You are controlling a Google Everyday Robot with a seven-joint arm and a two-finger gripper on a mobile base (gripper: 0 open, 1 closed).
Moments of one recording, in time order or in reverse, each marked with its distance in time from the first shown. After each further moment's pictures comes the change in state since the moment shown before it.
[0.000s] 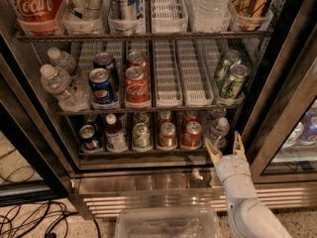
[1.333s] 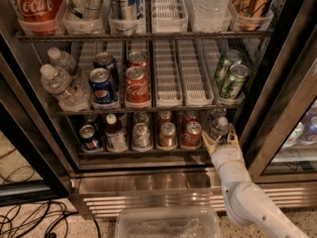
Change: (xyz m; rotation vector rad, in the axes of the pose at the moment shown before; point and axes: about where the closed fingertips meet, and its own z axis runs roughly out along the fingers) arm 0.008 0.010 0.041 -0.040 0.049 0.002
